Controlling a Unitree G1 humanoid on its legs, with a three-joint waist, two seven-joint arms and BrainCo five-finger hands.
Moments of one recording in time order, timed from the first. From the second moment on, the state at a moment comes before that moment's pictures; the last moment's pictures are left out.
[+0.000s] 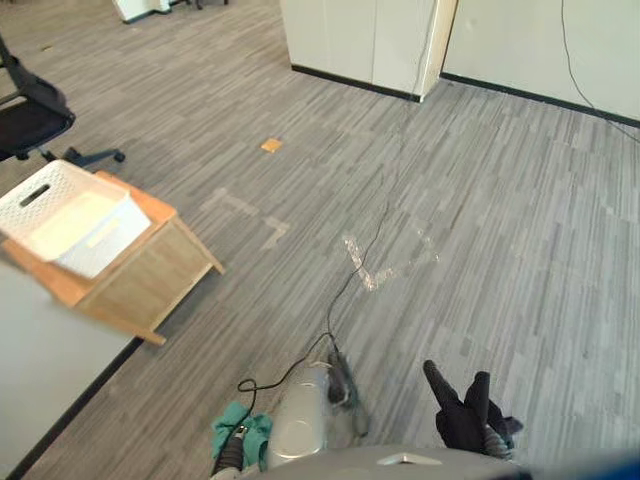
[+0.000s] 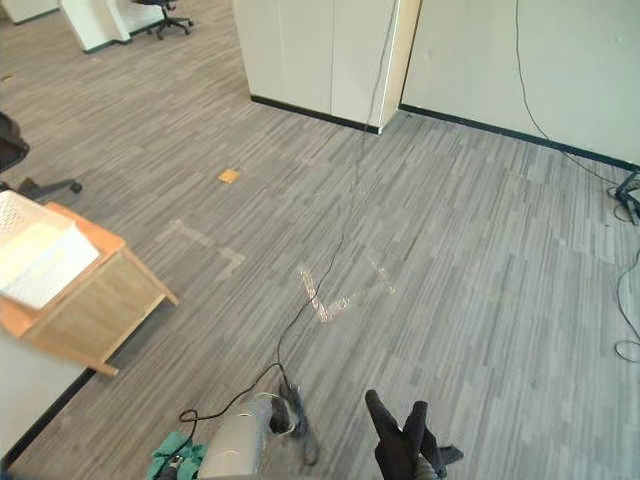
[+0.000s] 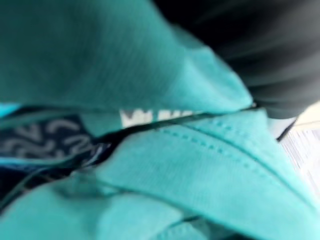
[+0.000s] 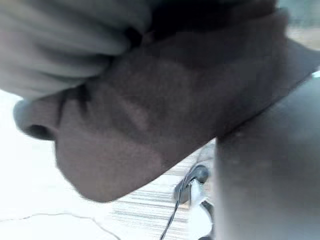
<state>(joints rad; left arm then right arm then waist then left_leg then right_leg) 0.21 0.01 0.40 0.96 -0.07 -0.02 0.05 0.17 0.02 -0.50 1.02 0.13 0.02 0.16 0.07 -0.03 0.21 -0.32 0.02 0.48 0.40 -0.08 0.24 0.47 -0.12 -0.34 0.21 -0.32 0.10</state>
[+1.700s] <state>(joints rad) 0.13 0.09 0.24 1.00 -0.10 0.06 0.13 0.13 -0.04 -0.39 1.08 -0.02 -0.14 0.00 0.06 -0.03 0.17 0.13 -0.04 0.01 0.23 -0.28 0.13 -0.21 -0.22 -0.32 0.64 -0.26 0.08</state>
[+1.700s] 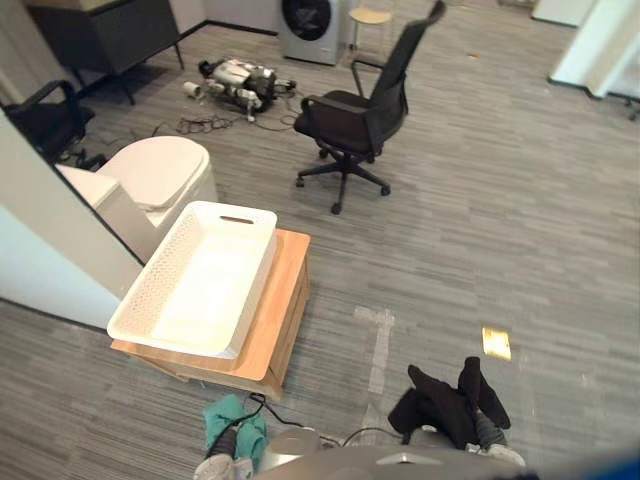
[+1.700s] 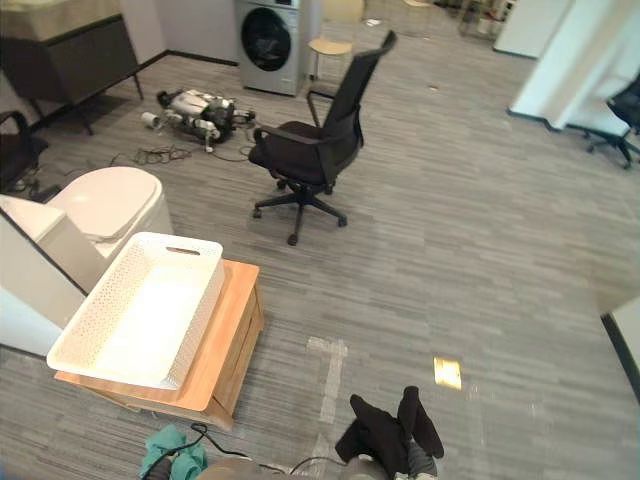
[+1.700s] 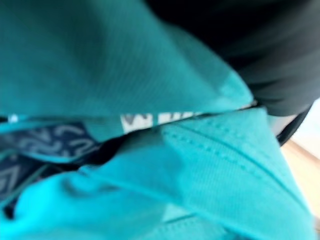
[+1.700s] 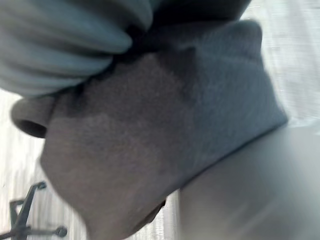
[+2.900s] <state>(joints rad) 0.18 0.12 0.21 1.03 0.11 -0.03 0.11 0.10 -0.03 -0.28 1.06 0.11 -0.24 0.01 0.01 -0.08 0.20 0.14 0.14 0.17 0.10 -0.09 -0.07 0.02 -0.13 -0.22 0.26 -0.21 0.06</state>
